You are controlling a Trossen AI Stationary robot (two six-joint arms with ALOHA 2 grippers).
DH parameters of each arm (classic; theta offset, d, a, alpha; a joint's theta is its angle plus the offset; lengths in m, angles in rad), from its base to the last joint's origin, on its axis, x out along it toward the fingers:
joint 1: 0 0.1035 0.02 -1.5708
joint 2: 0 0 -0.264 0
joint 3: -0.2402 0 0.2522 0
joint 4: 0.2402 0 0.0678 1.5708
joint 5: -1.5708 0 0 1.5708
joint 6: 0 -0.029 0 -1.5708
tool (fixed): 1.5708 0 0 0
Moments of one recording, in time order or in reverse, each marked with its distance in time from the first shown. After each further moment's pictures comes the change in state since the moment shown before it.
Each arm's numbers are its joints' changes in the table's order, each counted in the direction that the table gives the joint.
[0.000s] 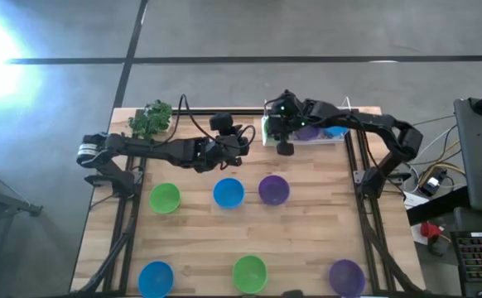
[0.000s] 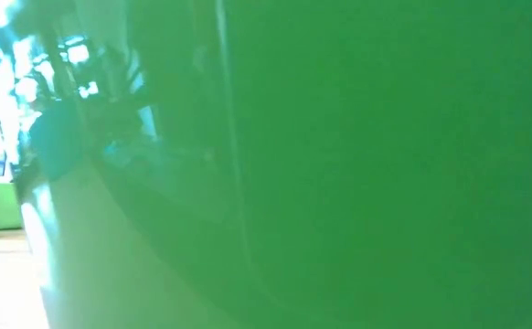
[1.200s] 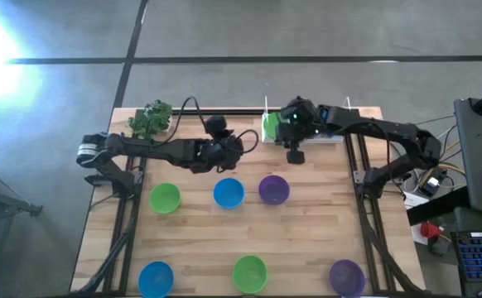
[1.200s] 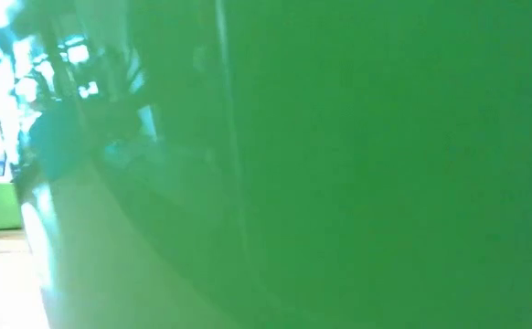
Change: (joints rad) left arm -0.002 -0.001 0.000 0.243 0.002 0.236; right arm 0.121 -0.202 0.050 0.131 -0.016 -0.109
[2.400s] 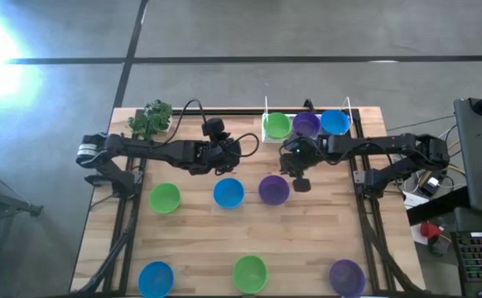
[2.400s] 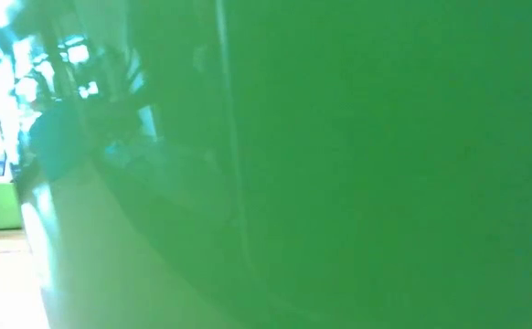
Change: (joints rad) left arm -0.014 -0.001 0.000 0.082 -0.004 0.064; right arm 0.179 -0.073 0.348 -0.234 -0.003 -0.150
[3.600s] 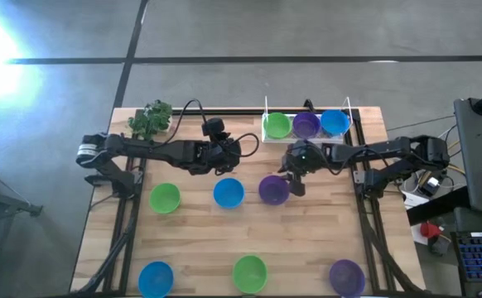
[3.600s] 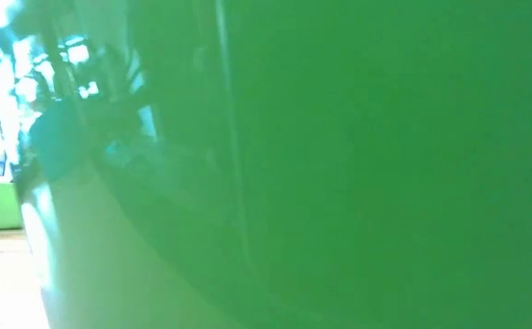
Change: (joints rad) left arm 0.000 0.000 0.000 0.000 0.000 -0.001; right arm -0.002 0.000 0.238 -0.393 0.000 -0.266
